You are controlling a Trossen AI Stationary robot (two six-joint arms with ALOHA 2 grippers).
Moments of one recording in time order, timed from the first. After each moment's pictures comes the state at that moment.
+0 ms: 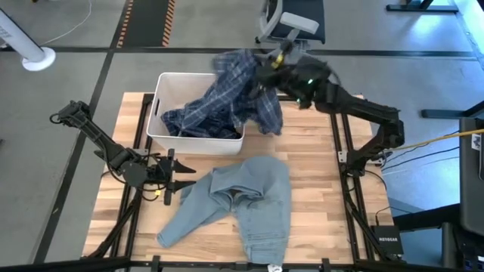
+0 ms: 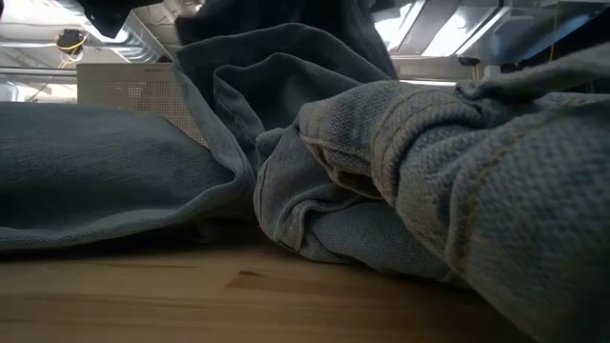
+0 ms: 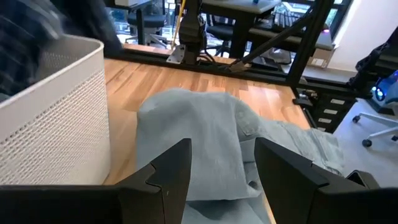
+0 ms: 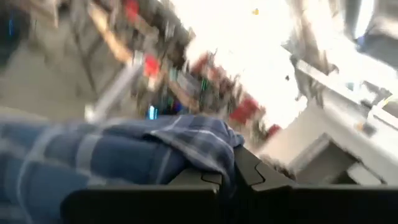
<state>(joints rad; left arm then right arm) -0.69 0.81 0.55 -0.05 -0.74 -0.36 -0.19 1.57 1.79 -0.12 0.46 -0.77</state>
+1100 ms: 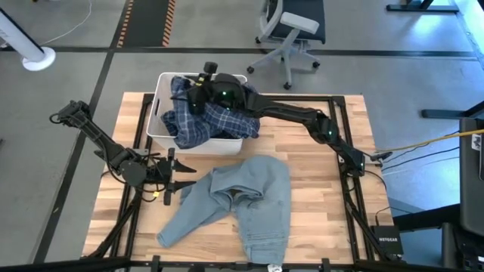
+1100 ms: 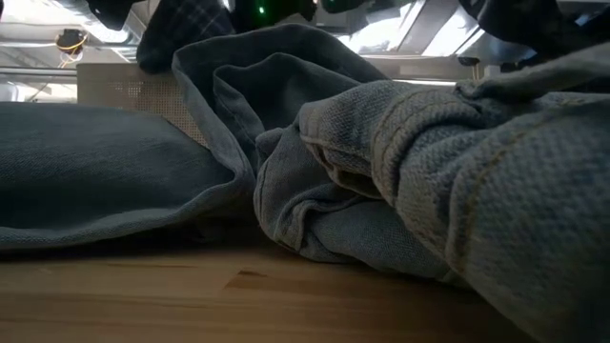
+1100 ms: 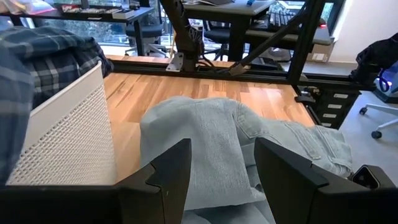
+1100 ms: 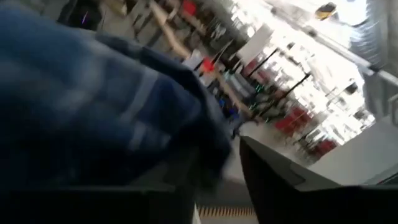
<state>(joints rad) -0.69 0.81 0.55 -0.01 -0.74 -0.25 -0.23 2.32 2.35 -0.05 0.26 -0.74</state>
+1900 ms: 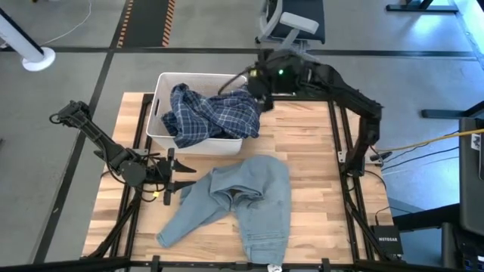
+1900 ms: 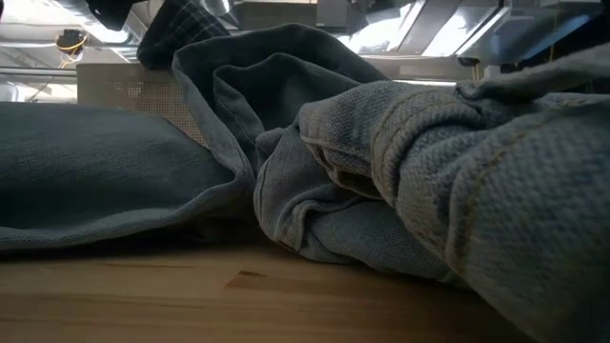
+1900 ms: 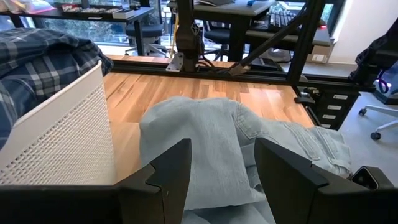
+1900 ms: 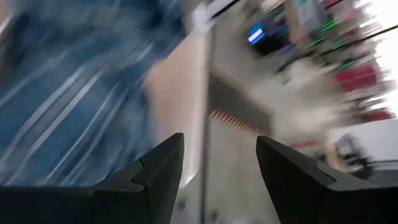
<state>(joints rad) -0.69 0.81 0.55 -0.01 -0.74 -0.26 -0.24 1.81 2.29 -1.02 0.28 -0.81</state>
